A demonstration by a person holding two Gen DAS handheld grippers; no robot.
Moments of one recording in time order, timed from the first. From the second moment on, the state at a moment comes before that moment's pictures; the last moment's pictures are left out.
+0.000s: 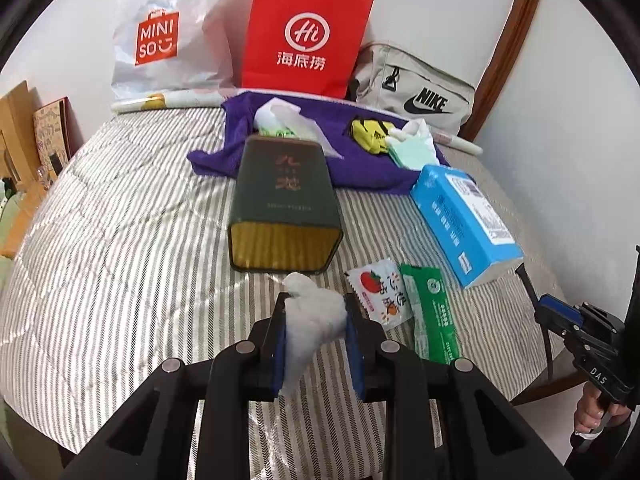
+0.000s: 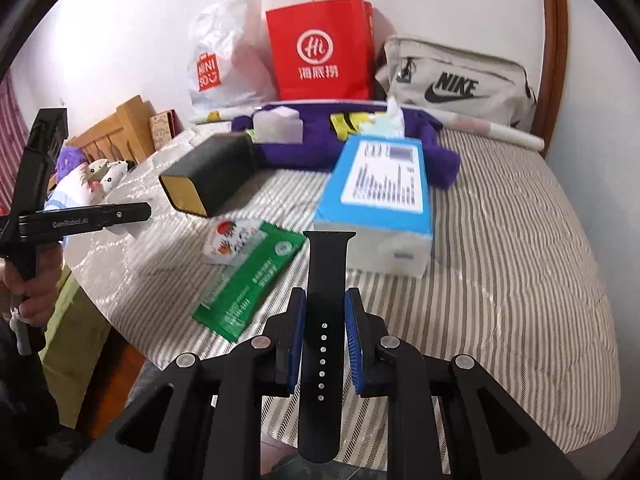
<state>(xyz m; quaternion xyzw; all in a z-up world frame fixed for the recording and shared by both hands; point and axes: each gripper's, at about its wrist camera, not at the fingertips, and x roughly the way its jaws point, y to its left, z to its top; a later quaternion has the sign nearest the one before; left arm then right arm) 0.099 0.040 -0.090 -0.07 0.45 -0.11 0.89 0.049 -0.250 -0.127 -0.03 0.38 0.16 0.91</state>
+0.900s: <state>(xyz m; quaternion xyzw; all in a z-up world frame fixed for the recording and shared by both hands) 0.176 0.050 -0.044 -0.08 0.42 -0.09 0.90 0.137 -0.242 -0.064 -0.02 0.34 0.20 0.92</state>
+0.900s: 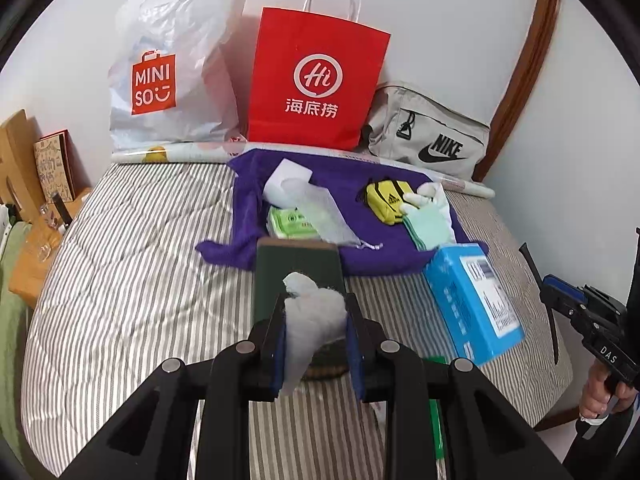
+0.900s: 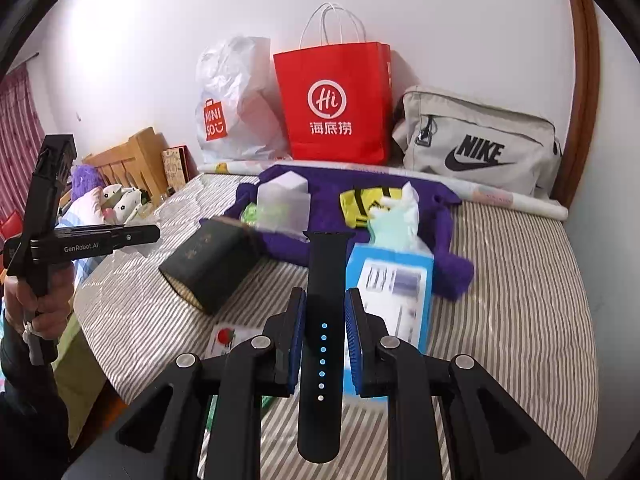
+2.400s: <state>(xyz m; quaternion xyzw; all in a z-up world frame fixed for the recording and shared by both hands) 0.357 0.031 -0.094 -0.11 0.49 -0.11 0.86 0.356 -0.201 -0.097 0.00 0.40 0.24 0.89</state>
